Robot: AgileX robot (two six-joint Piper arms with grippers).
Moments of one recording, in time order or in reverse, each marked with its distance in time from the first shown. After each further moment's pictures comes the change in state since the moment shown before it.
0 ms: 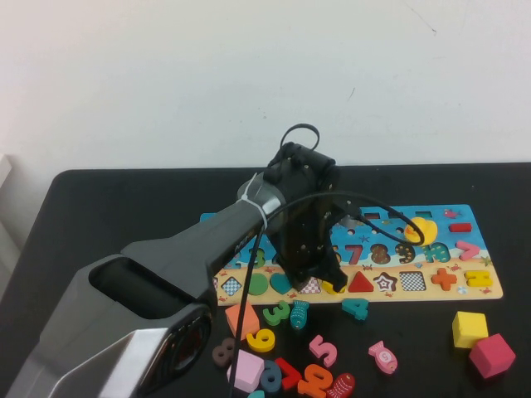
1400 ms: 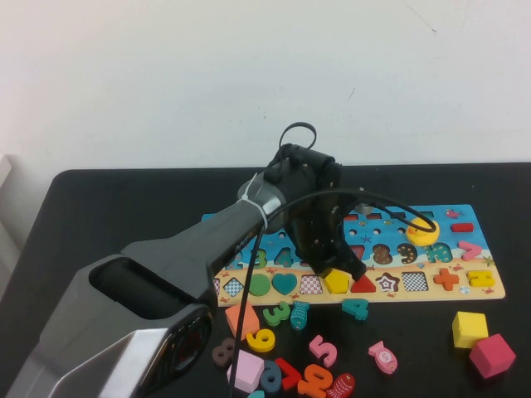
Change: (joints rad) right arm 0.000 0.000 0.000 0.000 0.000 0.000; left arm -0.002 0.000 0.000 -0.096 -0.160 0.024
